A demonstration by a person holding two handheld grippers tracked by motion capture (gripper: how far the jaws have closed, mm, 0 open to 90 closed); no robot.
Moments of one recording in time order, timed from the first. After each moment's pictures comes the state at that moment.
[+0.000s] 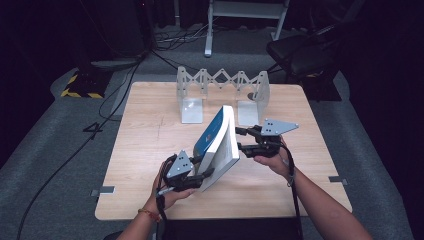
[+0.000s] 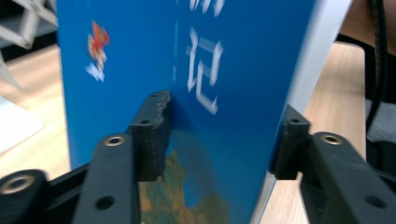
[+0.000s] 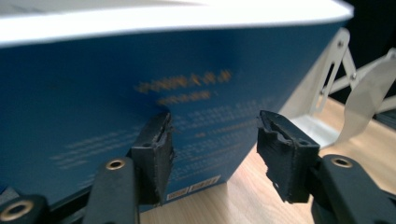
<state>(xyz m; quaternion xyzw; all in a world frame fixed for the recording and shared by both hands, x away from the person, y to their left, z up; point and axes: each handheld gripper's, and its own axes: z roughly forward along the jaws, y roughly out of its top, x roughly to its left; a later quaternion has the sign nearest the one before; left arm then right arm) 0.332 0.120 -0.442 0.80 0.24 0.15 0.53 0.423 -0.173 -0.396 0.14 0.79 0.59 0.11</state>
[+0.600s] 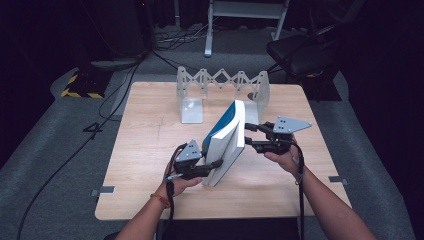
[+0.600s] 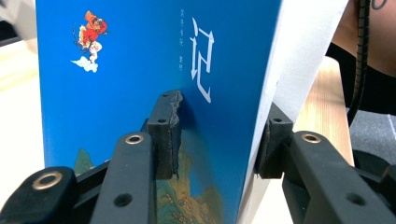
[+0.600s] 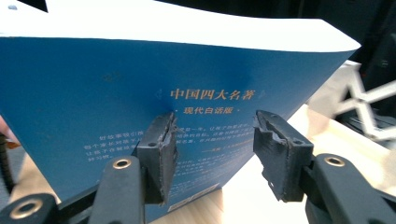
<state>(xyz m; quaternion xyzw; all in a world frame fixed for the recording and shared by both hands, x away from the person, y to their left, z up) 0.370 0.089 -0.441 0.80 0.22 0.10 0.55 0.425 -0.206 -0.385 0.14 0.78 0.60 0.15</state>
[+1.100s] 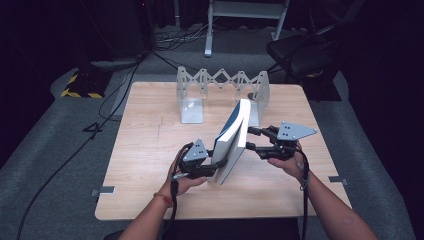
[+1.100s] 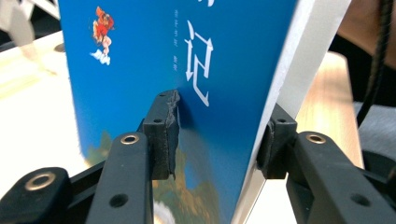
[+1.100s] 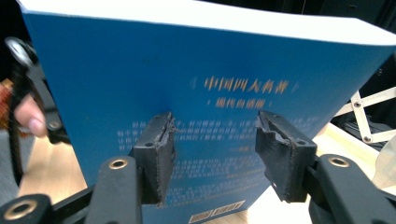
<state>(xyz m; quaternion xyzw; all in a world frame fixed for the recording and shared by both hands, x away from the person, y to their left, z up) 0.363 0.087 -0.436 0.82 0.21 0.12 0.52 0.405 -0.207 -0.384 0.12 0.78 0.59 0.16</state>
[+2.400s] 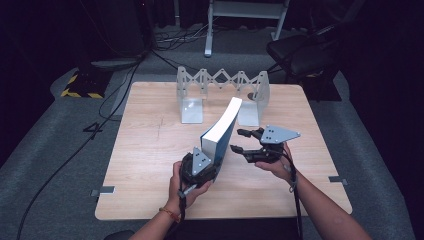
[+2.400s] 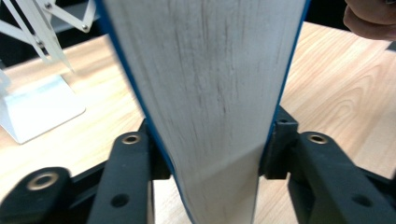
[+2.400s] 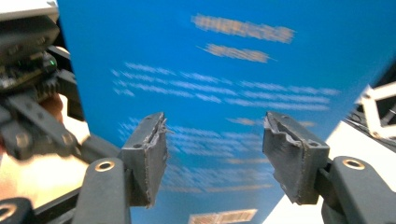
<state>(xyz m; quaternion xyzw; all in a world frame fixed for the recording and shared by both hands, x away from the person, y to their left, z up) 0.333 0.075 -0.439 0.77 0.34 0.23 0.48 0.406 -0.182 -0.397 0.14 0.79 0.57 0.18</state>
